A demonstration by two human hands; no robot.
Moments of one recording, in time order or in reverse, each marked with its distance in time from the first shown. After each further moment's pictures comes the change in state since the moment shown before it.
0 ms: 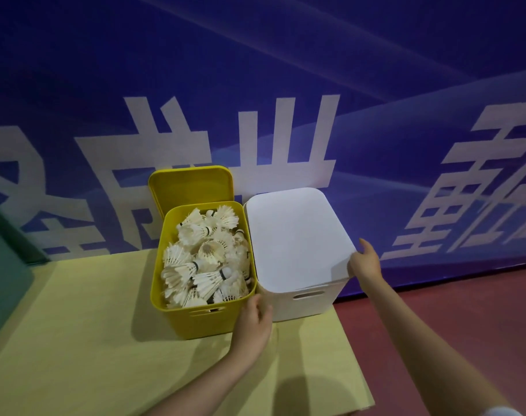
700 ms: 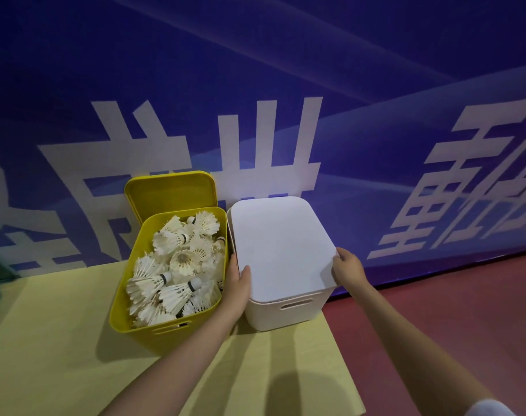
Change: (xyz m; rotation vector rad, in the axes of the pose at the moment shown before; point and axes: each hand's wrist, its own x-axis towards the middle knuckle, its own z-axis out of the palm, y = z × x) left_hand 0.074 0.061 -0.015 -0.316 0.026 0.029; right_hand 0.018 0.009 0.003 -0.287 -0.111 -0.115
